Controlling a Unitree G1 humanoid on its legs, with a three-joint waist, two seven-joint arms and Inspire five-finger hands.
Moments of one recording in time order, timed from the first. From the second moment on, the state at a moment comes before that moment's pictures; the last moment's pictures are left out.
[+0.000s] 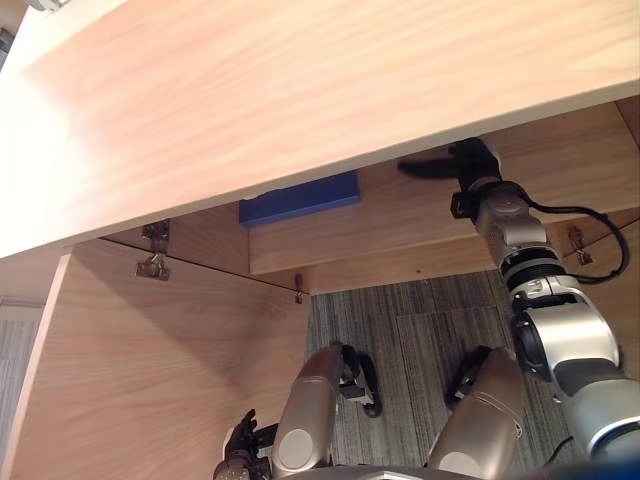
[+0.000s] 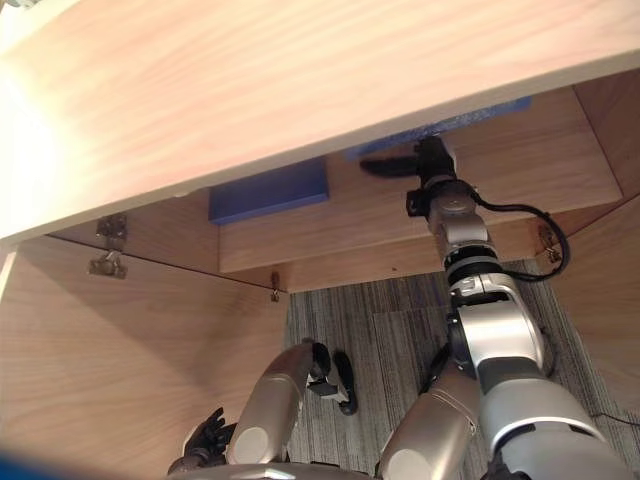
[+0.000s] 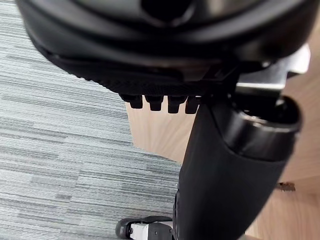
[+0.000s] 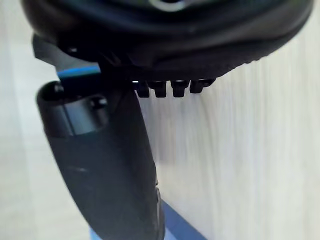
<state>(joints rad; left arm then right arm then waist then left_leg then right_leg) 0.13 0.01 0.17 0.93 -0.06 -0.02 0.02 -1.00 -0.47 0.15 0.97 0.06 0.11 0.07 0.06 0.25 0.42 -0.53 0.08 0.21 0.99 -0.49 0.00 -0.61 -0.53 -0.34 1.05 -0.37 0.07</state>
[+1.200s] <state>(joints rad) 0.13 0.15 -0.02 1.01 0.01 -0.01 -0.07 -0.65 -0.39 0.27 1.00 -0.60 -0.02 0.17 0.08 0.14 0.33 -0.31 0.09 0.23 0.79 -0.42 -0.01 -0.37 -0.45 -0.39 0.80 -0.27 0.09</state>
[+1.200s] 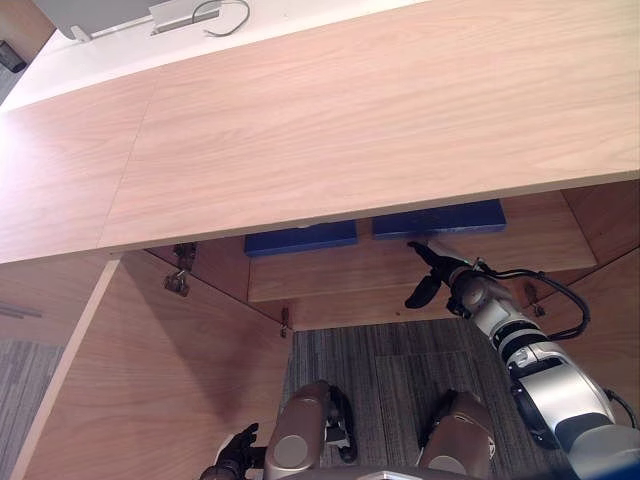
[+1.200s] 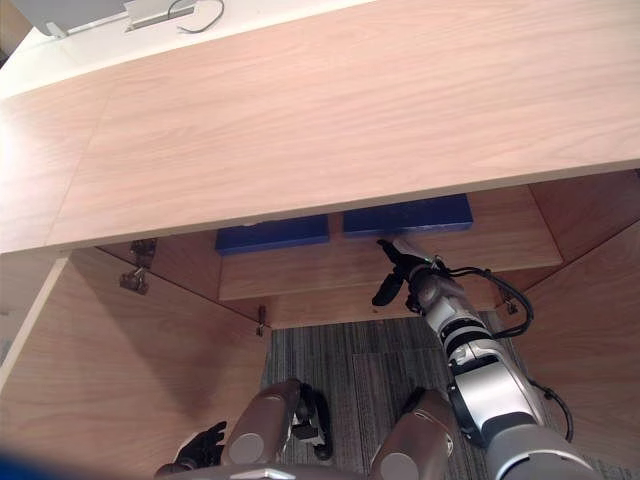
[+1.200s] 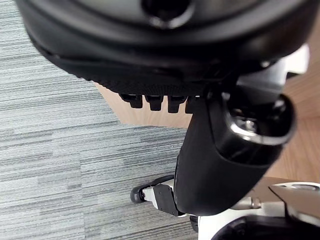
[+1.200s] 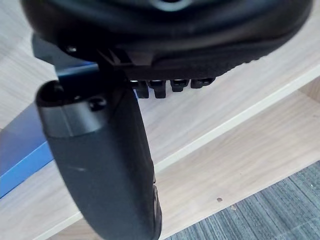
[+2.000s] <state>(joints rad) 0.23 0.12 0.06 0.91 0.10 0.05 0.04 -0.22 -0.07 -0.18 0.67 -0.30 0.11 -0.27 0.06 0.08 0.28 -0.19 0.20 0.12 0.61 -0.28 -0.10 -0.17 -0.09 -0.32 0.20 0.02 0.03</state>
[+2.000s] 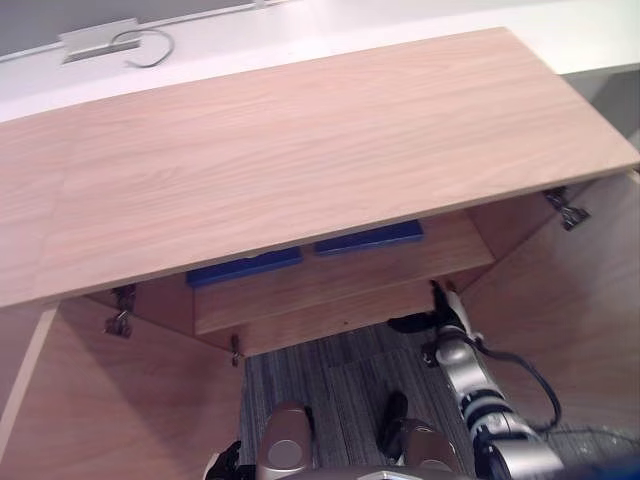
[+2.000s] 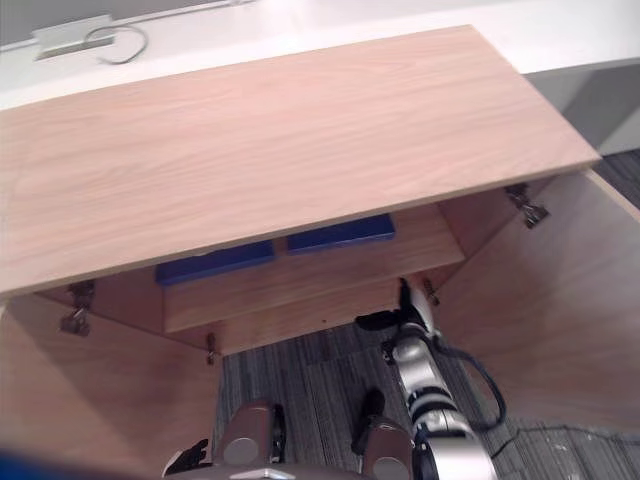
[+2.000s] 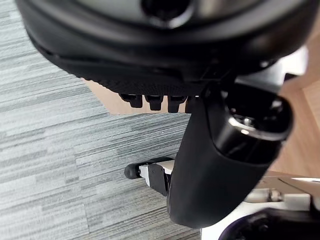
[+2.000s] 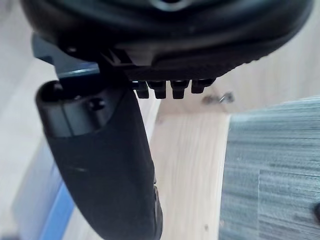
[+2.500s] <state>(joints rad) 0.33 0.10 0.06 0.97 0.17 0.10 0.15 0.31 0.07 -0.46 0.43 0.32 -0.01 -0.46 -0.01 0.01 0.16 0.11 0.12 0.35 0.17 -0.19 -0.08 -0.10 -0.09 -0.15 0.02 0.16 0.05</state>
